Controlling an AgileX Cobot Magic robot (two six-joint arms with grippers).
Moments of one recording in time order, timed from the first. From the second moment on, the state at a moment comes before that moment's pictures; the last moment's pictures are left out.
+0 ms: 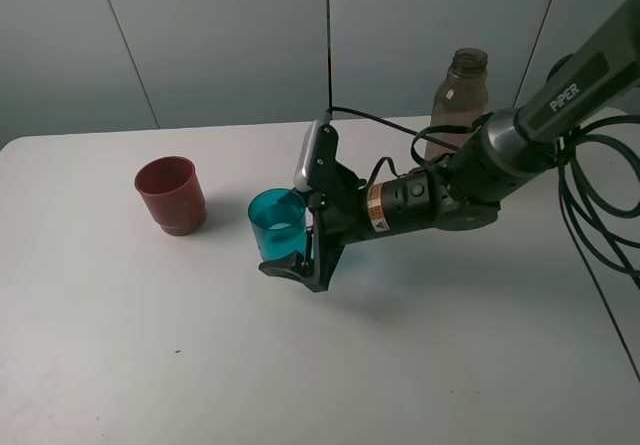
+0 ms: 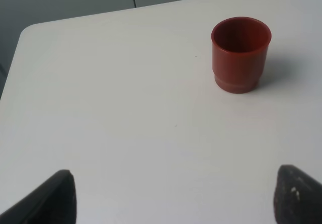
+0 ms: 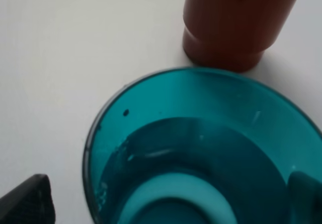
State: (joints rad) left arm -0.15 0.00 -0.51 0.14 1.08 -0.05; right arm 0.55 2.18 -0.93 -1.03 -0.78 0.27
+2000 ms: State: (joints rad) left arm -0.15 0.00 -0.51 0.14 1.08 -0.05; right arm 0.56 2.06 -0.95 -0.95 -0.70 0.33
